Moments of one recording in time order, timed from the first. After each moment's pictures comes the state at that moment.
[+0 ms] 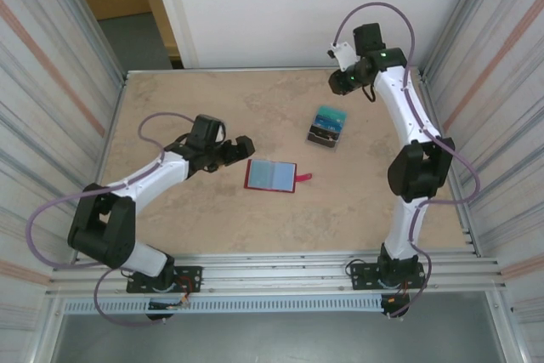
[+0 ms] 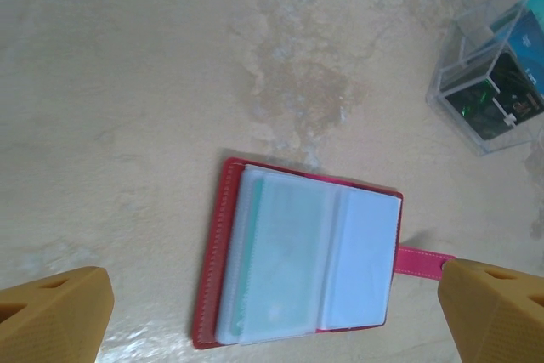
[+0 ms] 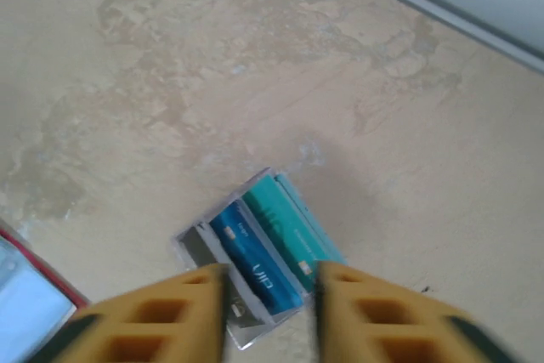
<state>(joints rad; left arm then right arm) -0.42 1.45 0.90 -0.31 0.21 -0.71 0.23 1.96 2.05 -1.01 -0.14 -0.25</state>
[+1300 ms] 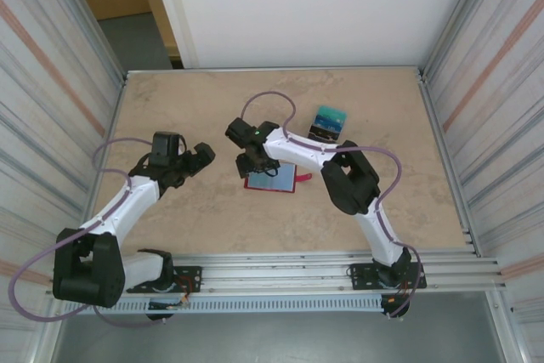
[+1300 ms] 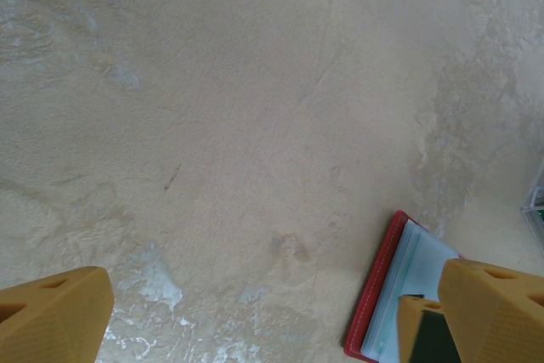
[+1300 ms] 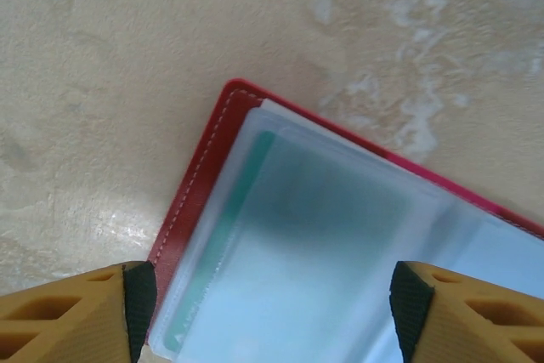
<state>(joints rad) -0.17 1.20 0.68 -0.35 0.13 -0.74 0.89 2.22 1.82 -0.92 0.14 0.54</state>
